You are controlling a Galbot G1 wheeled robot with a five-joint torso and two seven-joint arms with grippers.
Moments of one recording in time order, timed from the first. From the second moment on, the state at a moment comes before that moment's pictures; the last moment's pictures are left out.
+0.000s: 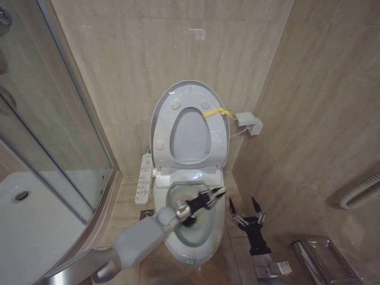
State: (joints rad) left arm 0.41 -1.36 0.66 -0.99 -0.67 -0.65 0.44; right arm -1.52 1.49 0.61 1.76 0.36 0.56 -0.27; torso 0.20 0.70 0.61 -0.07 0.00
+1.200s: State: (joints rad) left arm 0.42 -1.40 0.63 -0.91 -0.63 -0.69 0.39; right arm -1.53 1.49 0.62 1.77 0.36 0.56 -0.27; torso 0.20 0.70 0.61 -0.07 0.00
